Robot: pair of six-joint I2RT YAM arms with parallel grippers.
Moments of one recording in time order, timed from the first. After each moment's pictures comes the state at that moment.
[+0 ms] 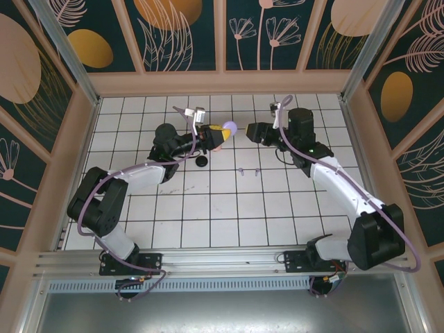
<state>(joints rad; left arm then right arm) -0.50 1.67 0.89 0.96 0.79 -0.76 0.38 1.30 1.00 -0.08 -0.46 0.47</state>
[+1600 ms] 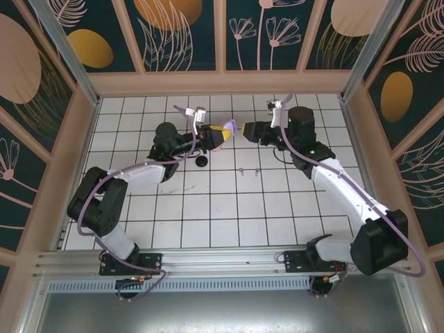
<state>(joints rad) -0.50 1.67 0.90 0.93 0.81 -0.76 0.41 1.27 1.02 -0.07 -0.50 0.48</state>
